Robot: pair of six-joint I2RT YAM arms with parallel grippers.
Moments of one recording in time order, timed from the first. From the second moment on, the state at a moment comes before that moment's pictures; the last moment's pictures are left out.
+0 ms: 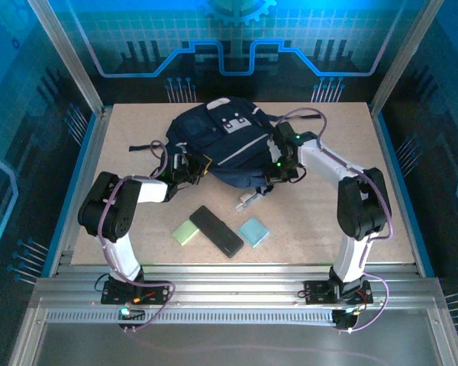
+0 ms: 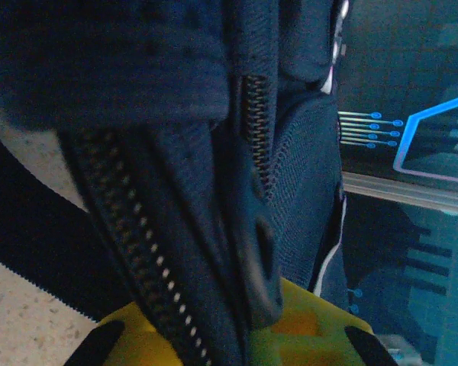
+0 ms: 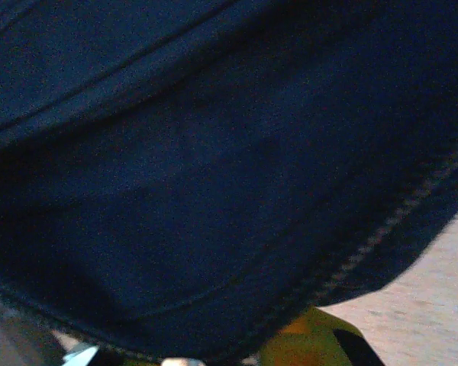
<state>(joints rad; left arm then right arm) -0.23 1.82 0.81 0.53 0.38 -1.35 0.37 1.85 1.45 -0.94 -0.16 0.21</state>
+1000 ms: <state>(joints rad) -0.08 1.86 1.00 0.33 0.48 -1.19 0.62 2.06 1.69 -0.74 -0.67 0.36</state>
